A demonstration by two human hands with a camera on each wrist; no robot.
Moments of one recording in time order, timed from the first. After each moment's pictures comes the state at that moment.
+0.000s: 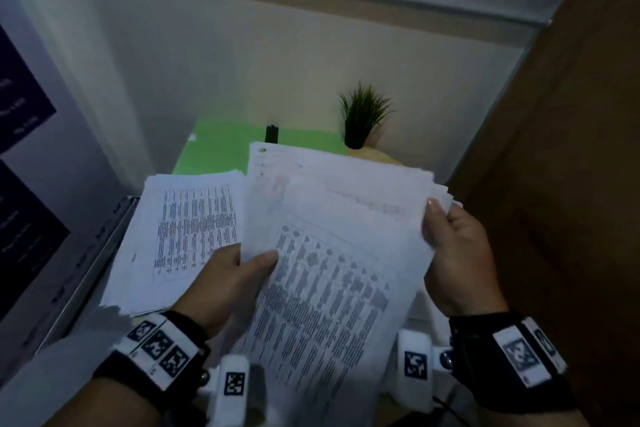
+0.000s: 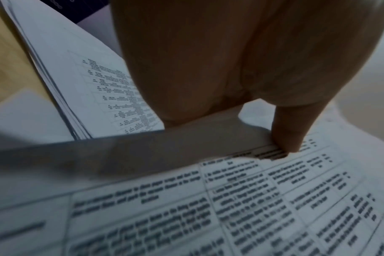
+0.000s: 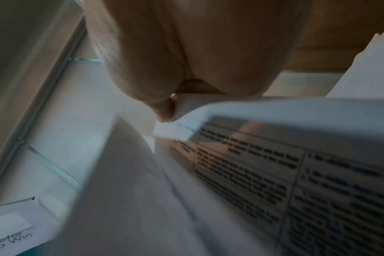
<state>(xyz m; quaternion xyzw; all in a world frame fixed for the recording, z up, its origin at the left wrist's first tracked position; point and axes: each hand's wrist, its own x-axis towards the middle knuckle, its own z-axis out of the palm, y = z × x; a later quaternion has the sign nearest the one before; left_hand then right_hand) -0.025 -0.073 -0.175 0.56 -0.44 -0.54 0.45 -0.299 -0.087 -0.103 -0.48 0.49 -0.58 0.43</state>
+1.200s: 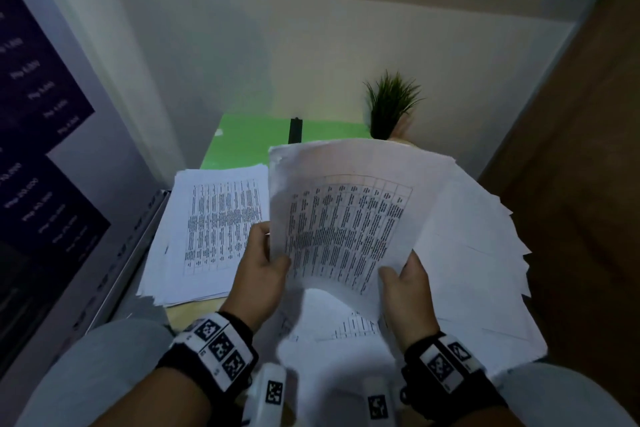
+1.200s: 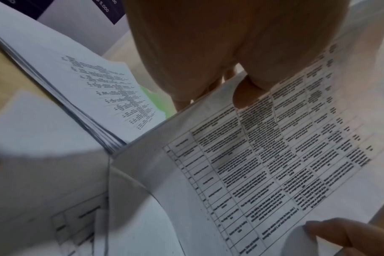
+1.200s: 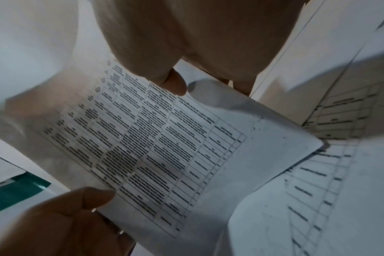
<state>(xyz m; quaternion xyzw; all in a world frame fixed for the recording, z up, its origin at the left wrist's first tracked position) -0.038 -0.084 -0.202 0.59 -0.46 -0.44 0.49 -0.252 -0.086 -0.214 -0.46 0.61 -0.49 0.43</state>
